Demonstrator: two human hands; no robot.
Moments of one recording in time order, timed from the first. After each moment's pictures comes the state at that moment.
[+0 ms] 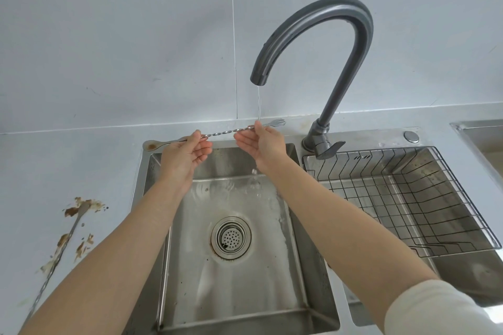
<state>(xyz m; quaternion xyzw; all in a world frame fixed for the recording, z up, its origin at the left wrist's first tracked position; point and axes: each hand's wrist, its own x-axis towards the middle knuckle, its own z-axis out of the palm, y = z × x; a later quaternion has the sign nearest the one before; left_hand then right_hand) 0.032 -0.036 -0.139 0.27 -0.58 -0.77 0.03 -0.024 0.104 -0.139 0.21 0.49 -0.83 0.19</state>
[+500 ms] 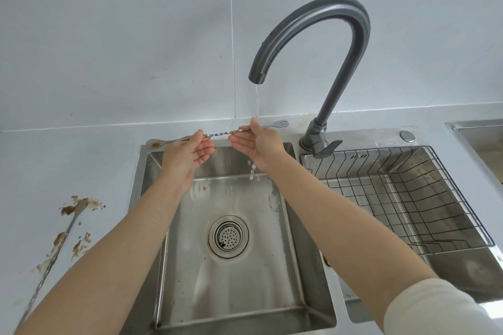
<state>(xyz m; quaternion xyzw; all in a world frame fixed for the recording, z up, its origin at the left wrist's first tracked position) 0.032 -0.031 -0.138 0.26 -0.58 -0.77 0.01 -0.022 0.105 -0.134 0.19 0.49 -0.82 0.24</state>
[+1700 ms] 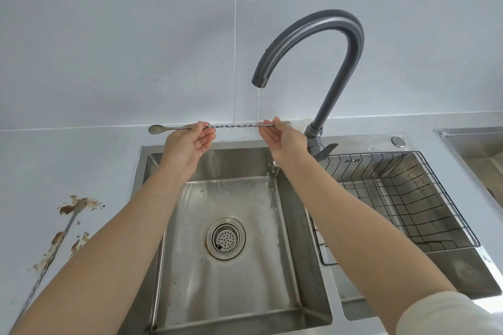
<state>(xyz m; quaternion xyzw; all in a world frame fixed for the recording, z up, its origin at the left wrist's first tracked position) 0.019 -0.037 -0.128 0.23 -0.52 -0.82 0.01 -0.023 0.132 -0.112 0.28 0.41 -0.86 0.11</state>
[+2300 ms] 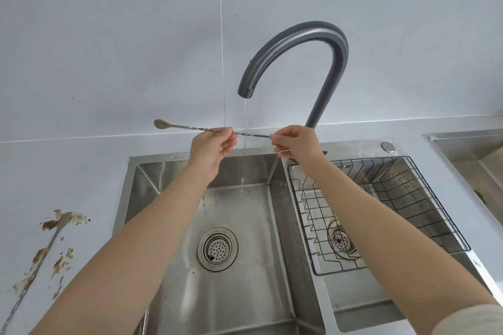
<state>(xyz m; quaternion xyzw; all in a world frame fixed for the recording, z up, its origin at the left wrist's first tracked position) -0.010 0.015 -0.131 0.22 -0.55 -0.80 -0.01 -0.031 0.191 -0.109 0.08 0.76 -0.63 0.13</state>
